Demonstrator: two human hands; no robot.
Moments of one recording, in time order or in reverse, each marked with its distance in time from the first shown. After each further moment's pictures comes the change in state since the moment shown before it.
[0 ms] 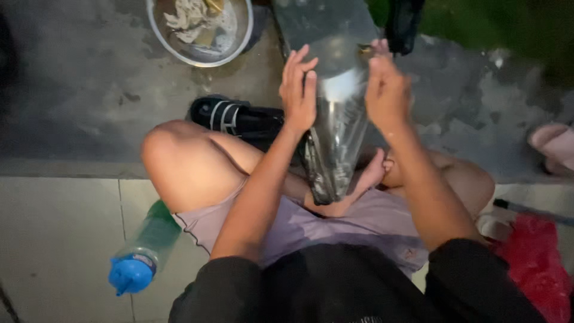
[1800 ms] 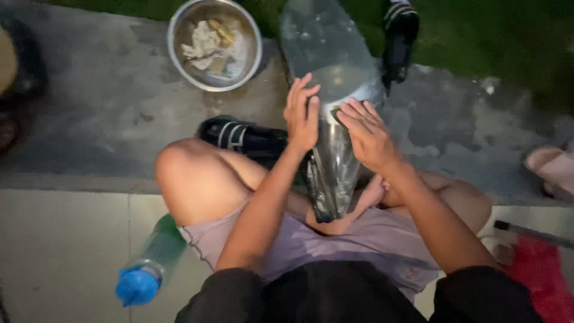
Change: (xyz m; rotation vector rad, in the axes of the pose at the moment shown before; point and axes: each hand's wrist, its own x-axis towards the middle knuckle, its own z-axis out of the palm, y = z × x) left_hand 0.003 0.004 -0.006 -0.059 0.032 0.003; right_hand -0.038 -0.016 0.004 -0.054 -0.121 -0.449
